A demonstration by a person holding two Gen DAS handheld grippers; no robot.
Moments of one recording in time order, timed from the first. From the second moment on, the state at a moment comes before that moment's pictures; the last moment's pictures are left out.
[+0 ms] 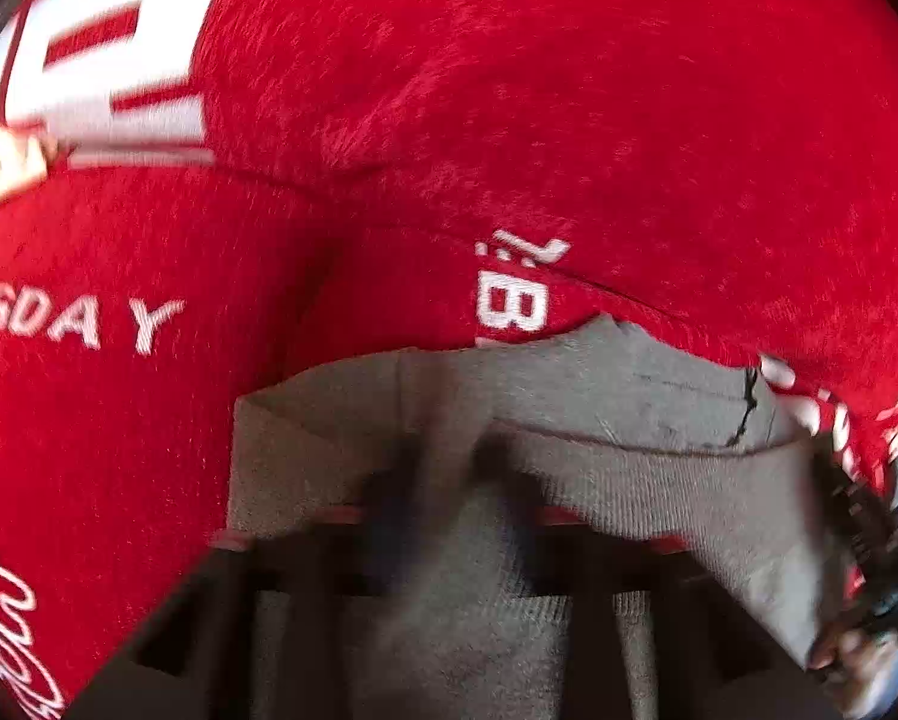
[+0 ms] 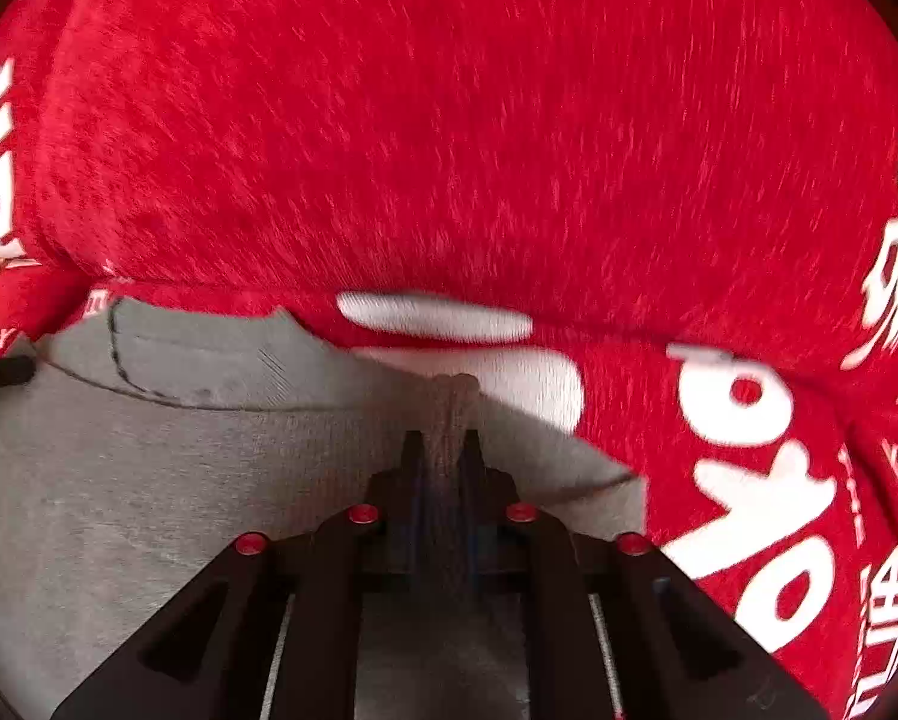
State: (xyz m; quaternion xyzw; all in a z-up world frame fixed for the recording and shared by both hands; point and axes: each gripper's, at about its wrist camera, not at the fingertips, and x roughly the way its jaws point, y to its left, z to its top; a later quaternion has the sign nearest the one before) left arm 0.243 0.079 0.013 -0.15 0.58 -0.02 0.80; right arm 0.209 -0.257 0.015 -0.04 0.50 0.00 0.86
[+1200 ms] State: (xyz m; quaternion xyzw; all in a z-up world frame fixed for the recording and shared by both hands) left arm 0.042 0.076 0.049 -0.13 0.51 0.01 0.85; right arm 0.023 -0.241 0.051 0.02 0.48 0.01 0.88
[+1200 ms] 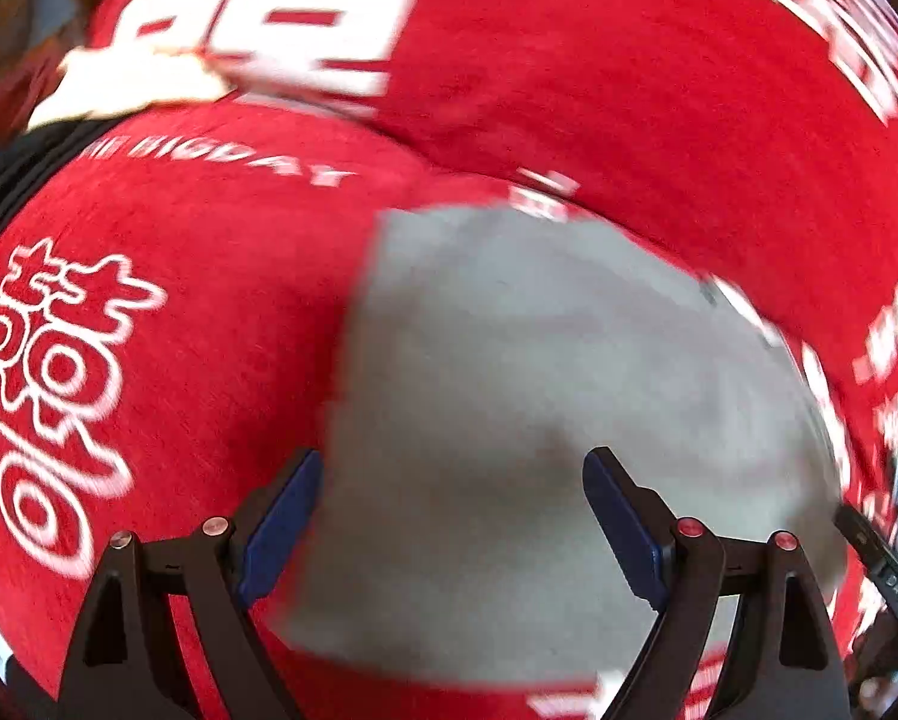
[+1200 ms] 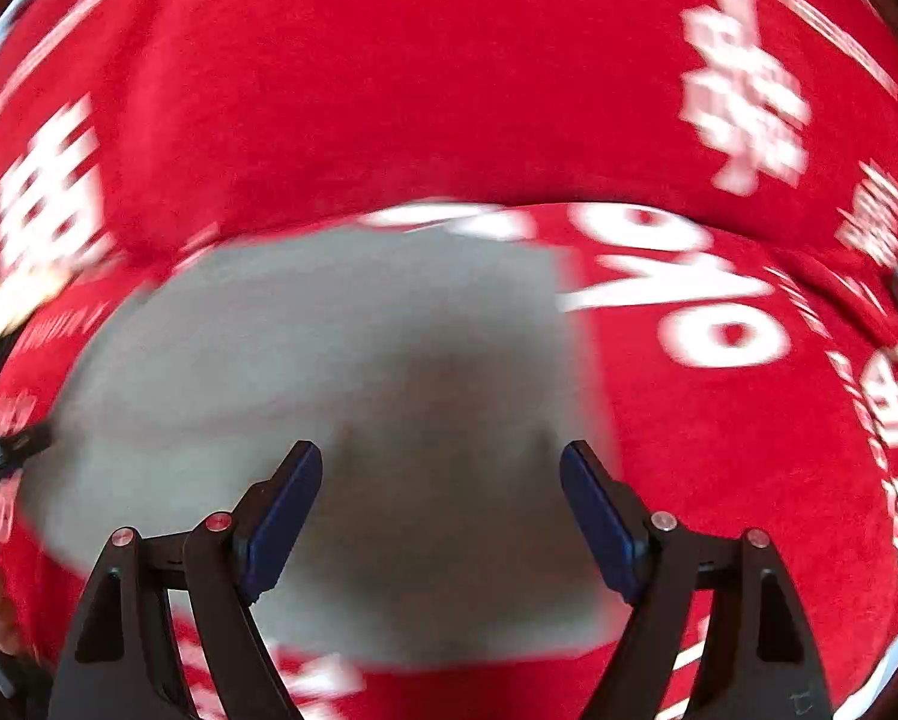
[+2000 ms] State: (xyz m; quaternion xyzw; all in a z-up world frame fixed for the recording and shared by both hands) left arm 0.020 0.081 0.068 -0.11 0.48 0.00 0.87; right arm -0.007 -0.315 0.056 0.06 0.47 -0.08 0.88
